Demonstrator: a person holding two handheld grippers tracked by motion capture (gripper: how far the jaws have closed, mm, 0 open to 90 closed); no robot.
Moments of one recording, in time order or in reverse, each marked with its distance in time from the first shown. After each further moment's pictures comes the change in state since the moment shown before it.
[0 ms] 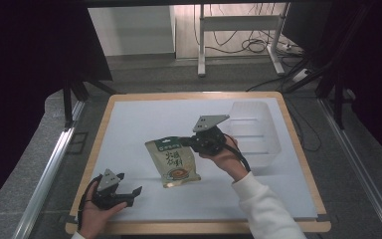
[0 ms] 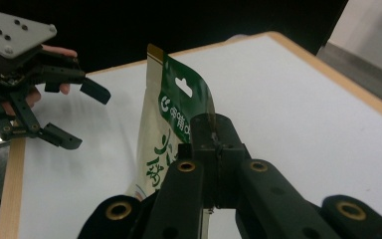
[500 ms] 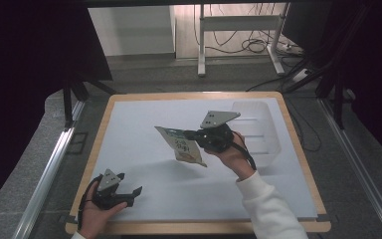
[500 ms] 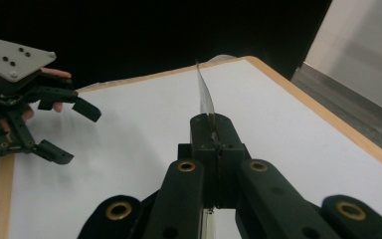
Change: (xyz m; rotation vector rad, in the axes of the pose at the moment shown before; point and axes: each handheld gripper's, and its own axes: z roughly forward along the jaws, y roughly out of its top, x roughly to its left) left arm 0.000 0.000 0.001 0.004 0.000 0.003; right arm -0.002 0.010 -0.025 -0.066 -0.062 -0.028
